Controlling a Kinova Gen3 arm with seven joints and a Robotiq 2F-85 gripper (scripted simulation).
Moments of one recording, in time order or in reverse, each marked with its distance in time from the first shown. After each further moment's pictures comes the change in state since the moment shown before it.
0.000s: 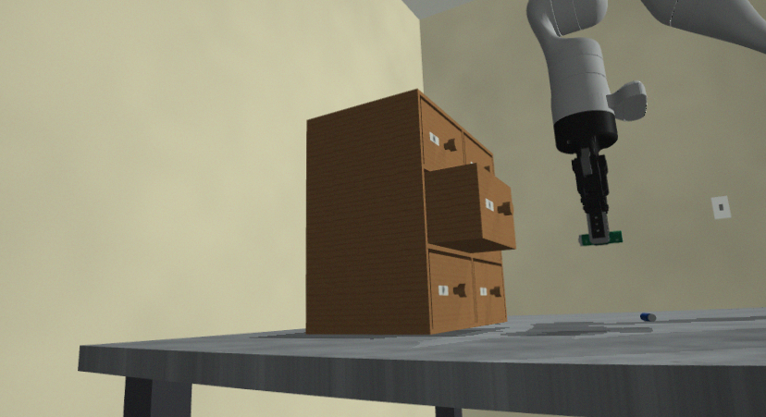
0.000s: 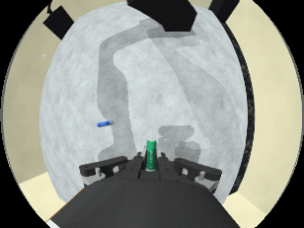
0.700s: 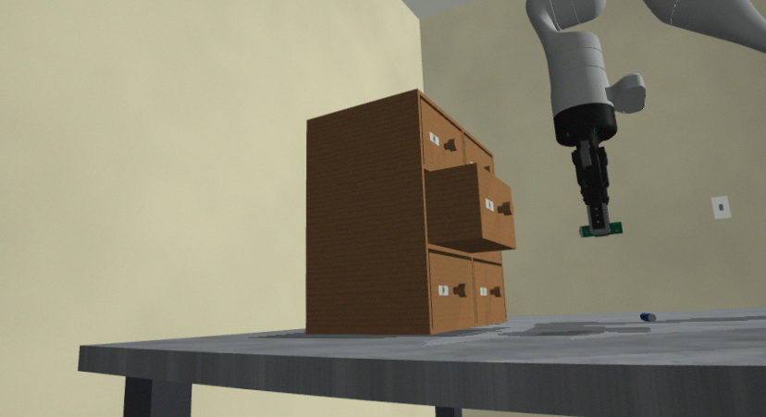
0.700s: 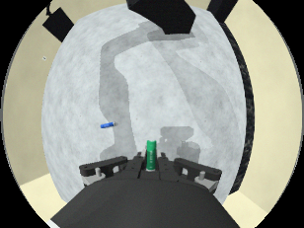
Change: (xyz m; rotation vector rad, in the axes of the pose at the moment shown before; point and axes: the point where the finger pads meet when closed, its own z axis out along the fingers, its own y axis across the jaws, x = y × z) arm 0.001 -0.005 -0.011 0.004 0.006 0.014
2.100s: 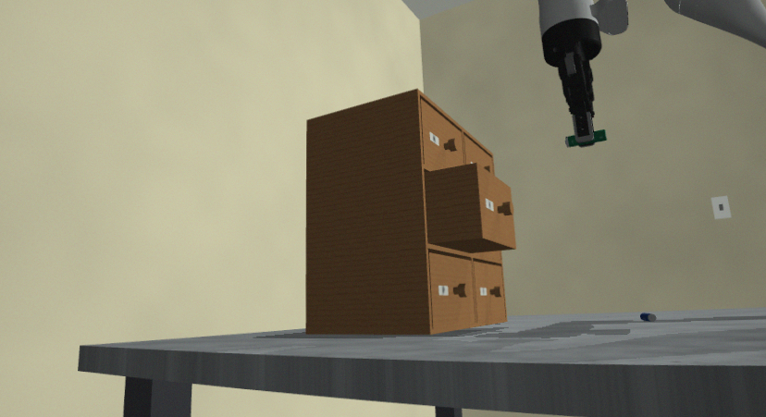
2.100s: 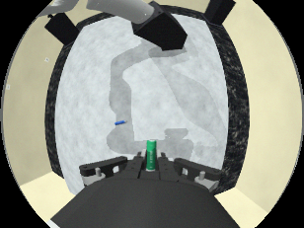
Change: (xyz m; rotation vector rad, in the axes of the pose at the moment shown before) arm -0.002 0.000 -0.120 -0.005 -0.008 0.002
